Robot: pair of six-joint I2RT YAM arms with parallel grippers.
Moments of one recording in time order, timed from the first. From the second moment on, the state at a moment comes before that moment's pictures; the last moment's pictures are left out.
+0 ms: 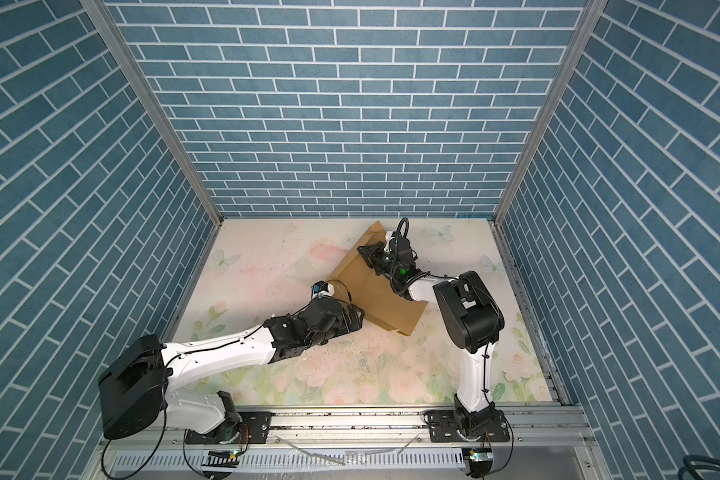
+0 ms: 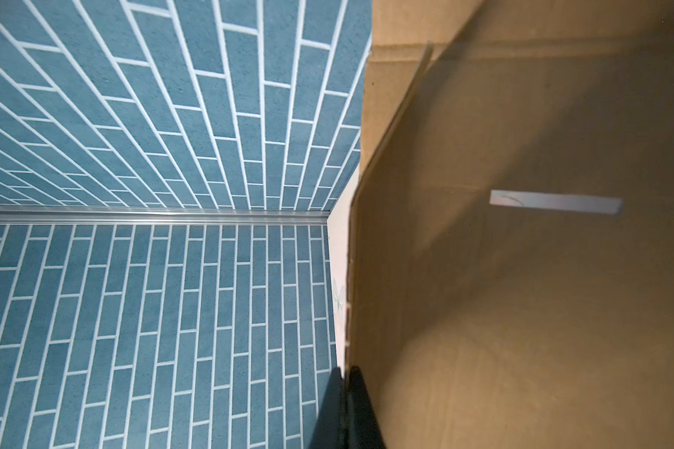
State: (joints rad) left arm -0.98 1.40 0.80 -0.13 -0.21 -1.09; right arm 0.51 1.96 1.10 0.64 -0.39 1.33
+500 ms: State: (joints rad) left arm -0.92 1.33 0.73 -0.19 -0.22 -1.05; right arm 0.52 1.93 1.09 0.63 -0.36 1.33
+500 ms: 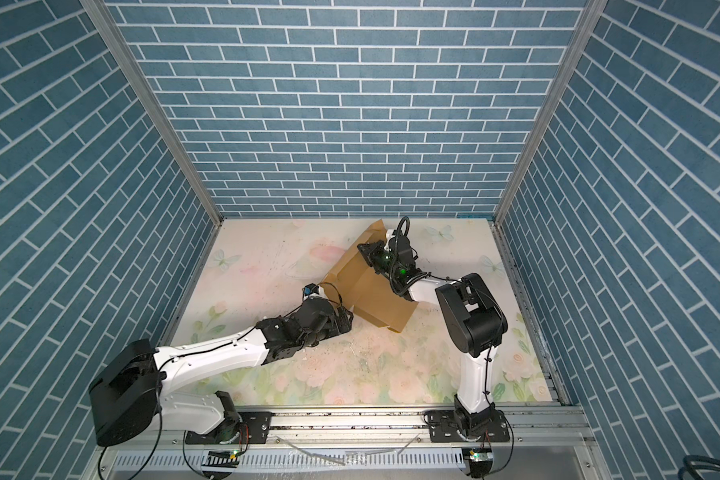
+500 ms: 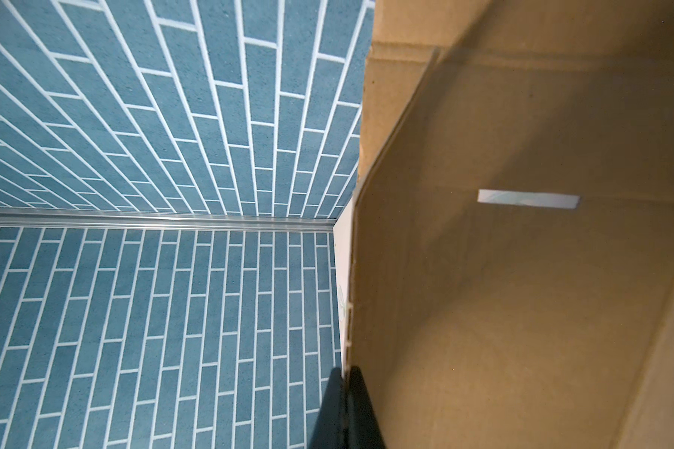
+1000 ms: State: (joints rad) left arm -0.80 1.30 0.81 -0.23 -0.25 -0.69; right arm 0.52 1.89 1.04 0.65 -0.36 1.33
